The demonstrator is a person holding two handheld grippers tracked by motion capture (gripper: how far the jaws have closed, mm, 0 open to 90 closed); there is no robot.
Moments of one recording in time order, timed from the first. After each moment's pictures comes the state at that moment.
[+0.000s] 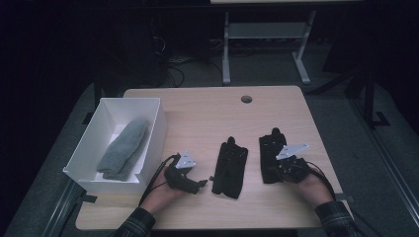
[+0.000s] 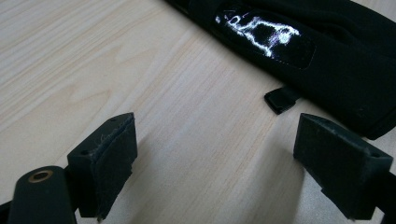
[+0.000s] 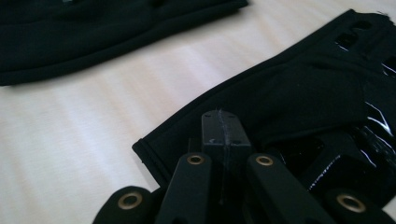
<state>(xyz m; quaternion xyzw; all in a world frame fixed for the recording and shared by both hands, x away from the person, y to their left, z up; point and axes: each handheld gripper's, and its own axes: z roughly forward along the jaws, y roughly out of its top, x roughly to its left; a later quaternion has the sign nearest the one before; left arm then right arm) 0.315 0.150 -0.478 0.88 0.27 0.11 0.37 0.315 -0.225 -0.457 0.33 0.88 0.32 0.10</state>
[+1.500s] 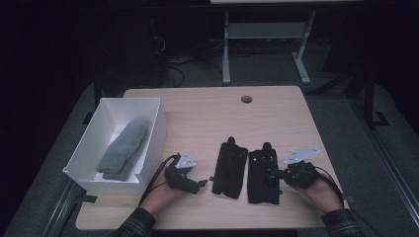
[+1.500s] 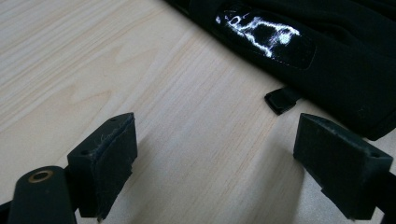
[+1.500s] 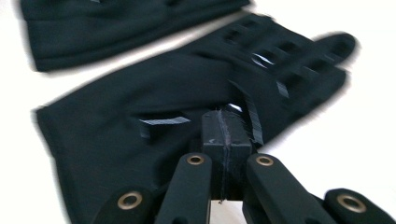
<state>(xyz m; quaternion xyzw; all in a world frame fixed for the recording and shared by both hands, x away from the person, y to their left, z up) 0.316 0.149 -0.478 0.88 0.27 0.11 0.37 0.297 -0.242 -0.447 0.33 0.88 0.33 0.10</state>
